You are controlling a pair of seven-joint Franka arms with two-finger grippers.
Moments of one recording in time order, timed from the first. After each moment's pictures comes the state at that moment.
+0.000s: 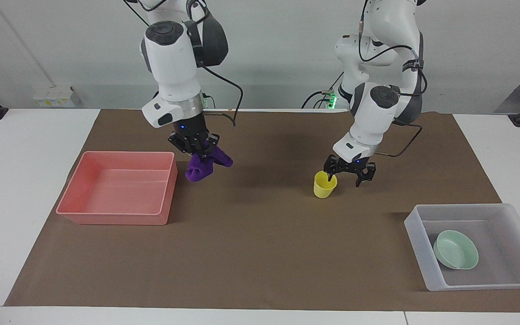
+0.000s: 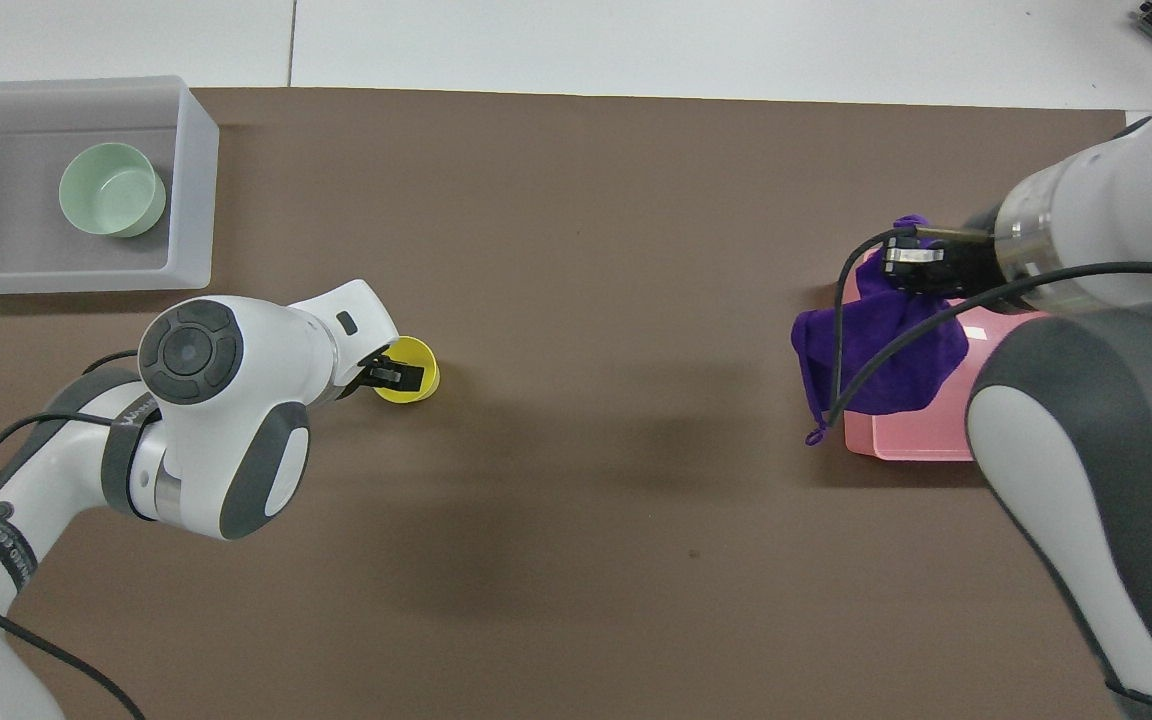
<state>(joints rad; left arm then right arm) -0.34 0.11 -0.05 -2.17 -0.05 2.43 -0.06 0.17 0.04 -0.03 -1.62 0.00 1.78 0.31</state>
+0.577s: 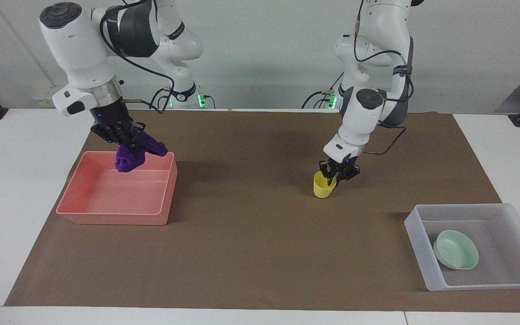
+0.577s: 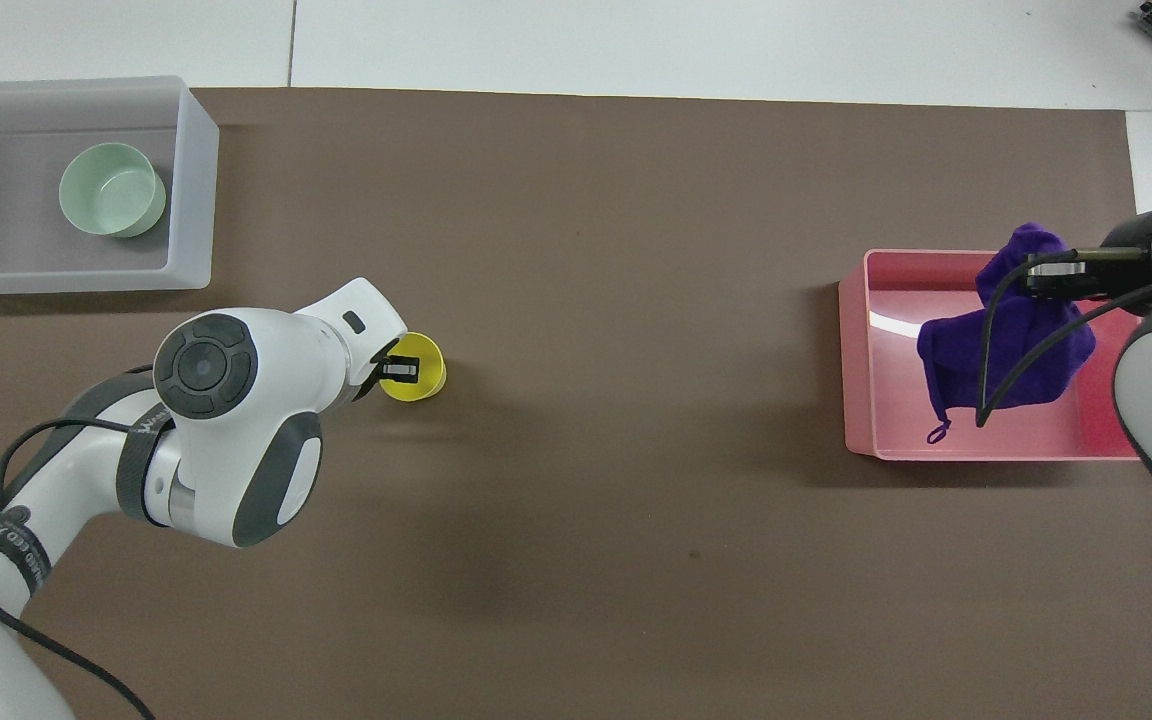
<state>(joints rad) -0.36 0.11 -0.04 -2.17 -0.05 2.47 -0.22 -0.03 0.03 -0.03 -1.77 0.00 1.93 0.01</state>
